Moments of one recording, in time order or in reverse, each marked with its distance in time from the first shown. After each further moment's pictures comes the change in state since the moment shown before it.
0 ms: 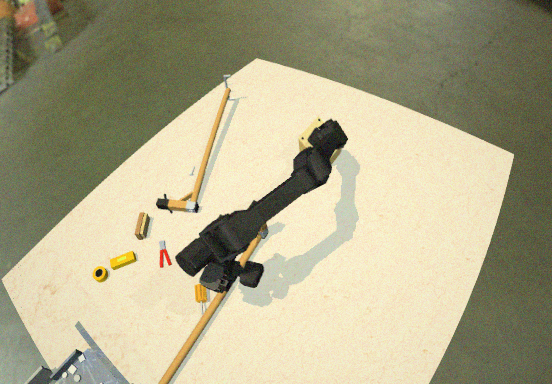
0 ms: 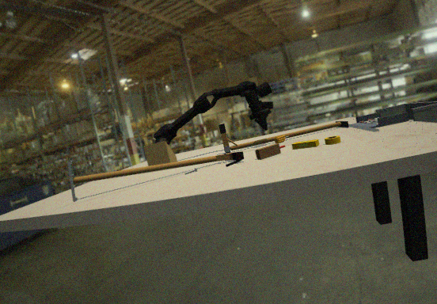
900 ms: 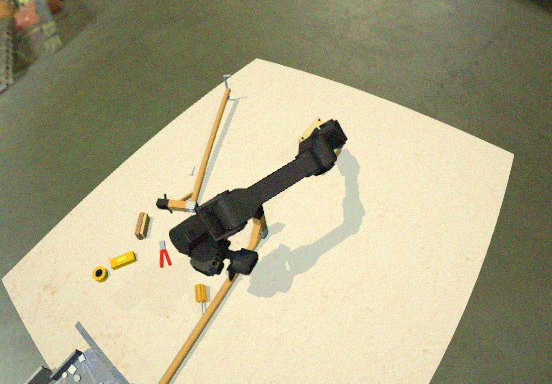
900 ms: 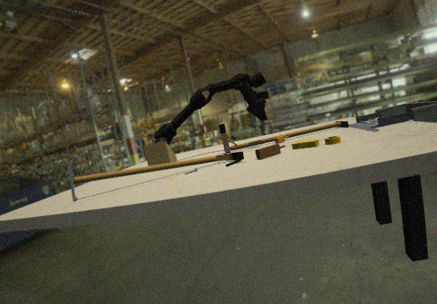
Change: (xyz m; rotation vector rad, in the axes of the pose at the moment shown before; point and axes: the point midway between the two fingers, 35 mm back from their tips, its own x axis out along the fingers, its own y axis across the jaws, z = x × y) arm -0.048 -0.012 0.004 0.048 -0.105 -0.024
